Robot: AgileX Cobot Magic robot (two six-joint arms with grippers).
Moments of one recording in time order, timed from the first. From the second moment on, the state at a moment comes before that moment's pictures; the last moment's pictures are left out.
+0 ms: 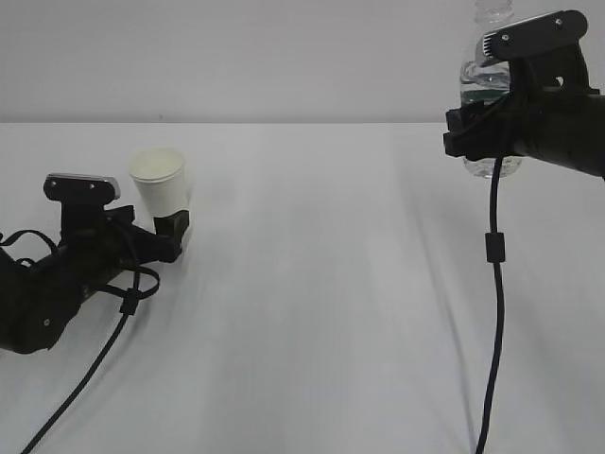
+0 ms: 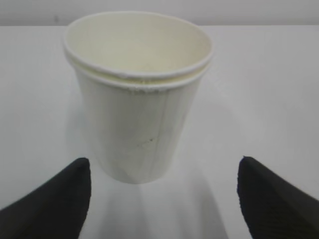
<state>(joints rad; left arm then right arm) -0.27 2.24 -0.81 0.00 -1.09 -0.13 0.23 1.68 -0.90 0.20 -0.31 -0.39</state>
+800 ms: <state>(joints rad) -0.22 2.26 -0.84 0.03 -1.07 -0.12 0.23 1.68 -0.90 0.20 -0.31 -0.39</state>
